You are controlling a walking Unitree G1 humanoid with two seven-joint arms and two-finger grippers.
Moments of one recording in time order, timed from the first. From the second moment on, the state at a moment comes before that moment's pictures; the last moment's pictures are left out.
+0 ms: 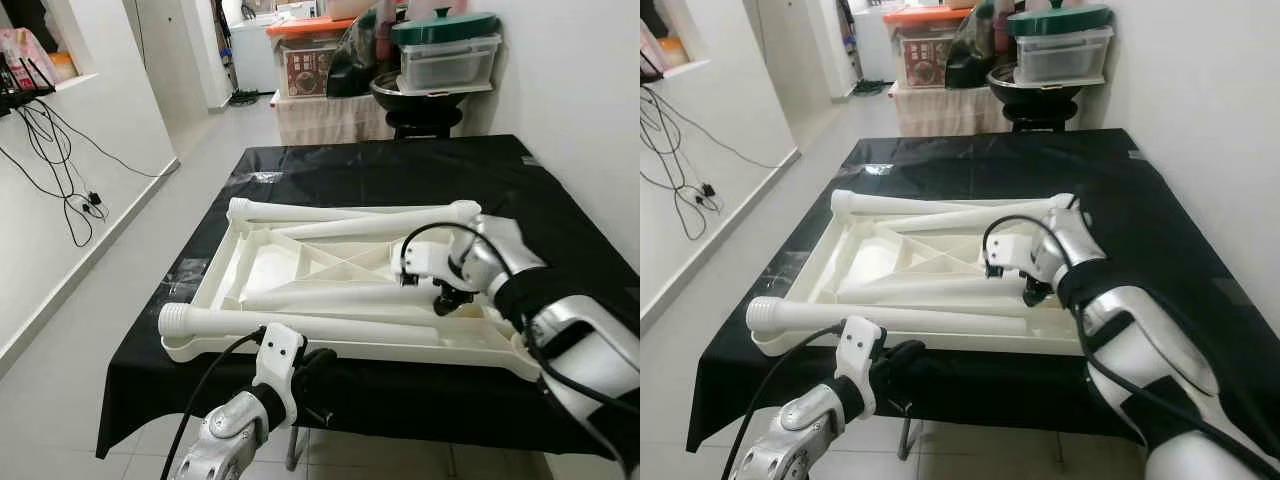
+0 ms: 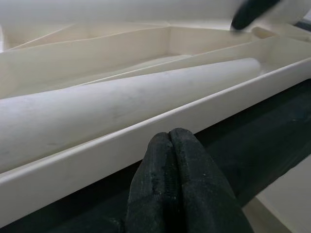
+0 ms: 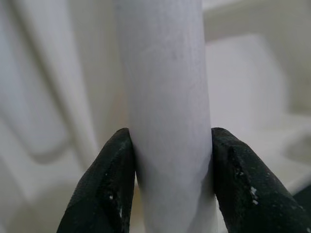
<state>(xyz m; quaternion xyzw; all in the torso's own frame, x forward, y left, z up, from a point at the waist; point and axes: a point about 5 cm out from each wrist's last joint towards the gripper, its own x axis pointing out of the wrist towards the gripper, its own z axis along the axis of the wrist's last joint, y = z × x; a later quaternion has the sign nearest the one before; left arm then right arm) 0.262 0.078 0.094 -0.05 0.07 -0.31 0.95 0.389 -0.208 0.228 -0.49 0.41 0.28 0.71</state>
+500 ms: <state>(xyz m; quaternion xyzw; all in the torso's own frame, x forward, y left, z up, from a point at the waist) 0.287 0.085 0.162 -0.09 -0.04 -0.30 0.95 0.384 -0.211 0.277 -0.36 0.26 0.35 0.82</state>
